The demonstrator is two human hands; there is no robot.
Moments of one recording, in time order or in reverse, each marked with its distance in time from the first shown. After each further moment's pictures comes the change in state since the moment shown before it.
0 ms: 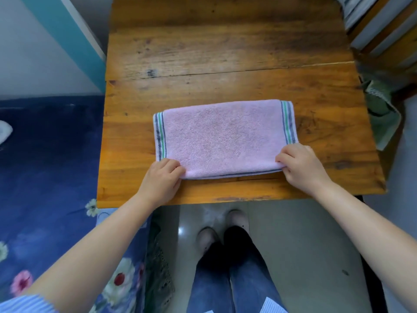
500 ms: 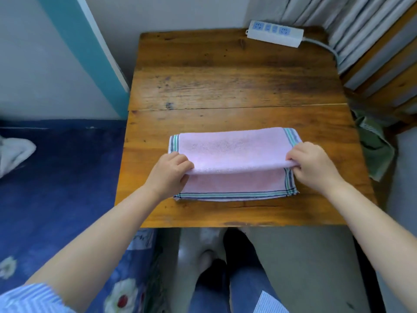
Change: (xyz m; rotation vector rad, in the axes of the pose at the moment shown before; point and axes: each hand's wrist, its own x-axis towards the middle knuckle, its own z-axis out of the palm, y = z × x) left_hand 0.044 -0.034 -0.058 -0.087 0.018 0.024; right_hand 0.059 0.002 -0.059 0.015 0.029 0.015
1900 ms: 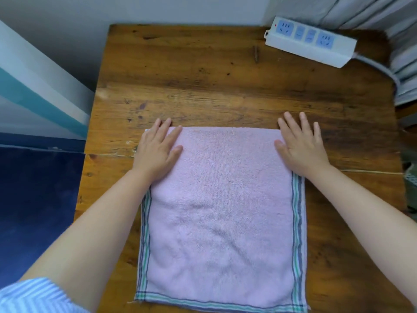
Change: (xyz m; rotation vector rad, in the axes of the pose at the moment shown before) left_hand 0.180 -0.148 0.084 -0.053 -0.276 -0.613; right_hand 0.209 0.145 0.107 -0.087 -0.483 0.274
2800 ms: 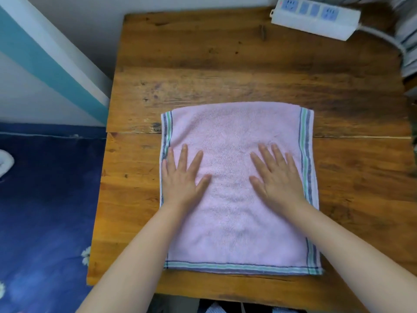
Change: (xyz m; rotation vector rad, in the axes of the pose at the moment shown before) left_hand -0.114 0.042 0.048 -0.062 -0.023 -0.139; right_hand -0.113 -0.088 0.051 0.002 0.029 -0.116
